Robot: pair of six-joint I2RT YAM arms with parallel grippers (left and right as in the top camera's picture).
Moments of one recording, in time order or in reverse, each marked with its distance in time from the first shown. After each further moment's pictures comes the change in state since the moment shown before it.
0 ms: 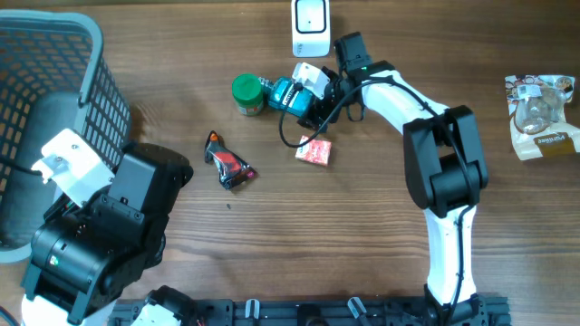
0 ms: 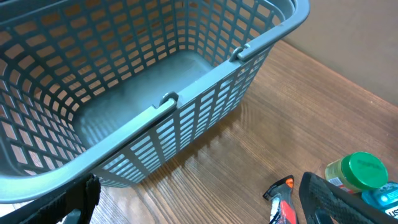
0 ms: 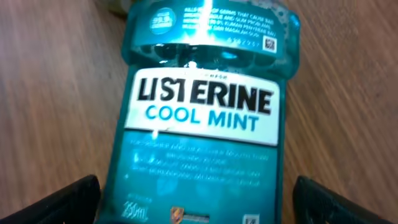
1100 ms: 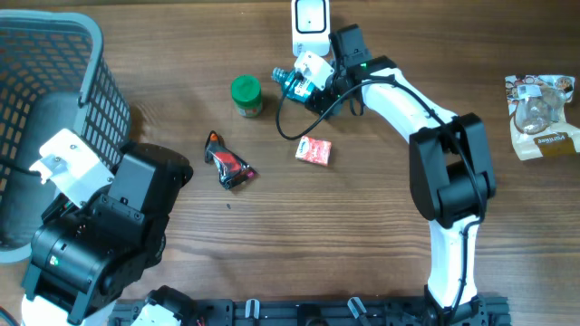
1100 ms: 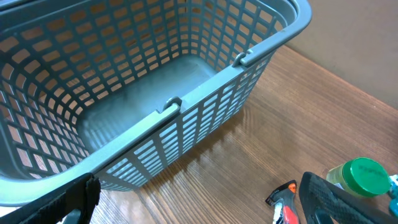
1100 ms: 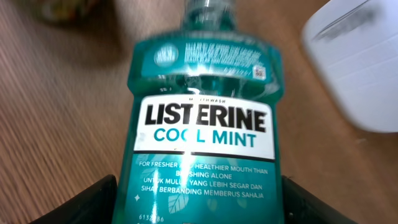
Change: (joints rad) left arm 0.000 0.000 0.000 0.000 -0.019 0.000; right arm 0.021 -0.106 -0.004 -0.006 0.225 0.132
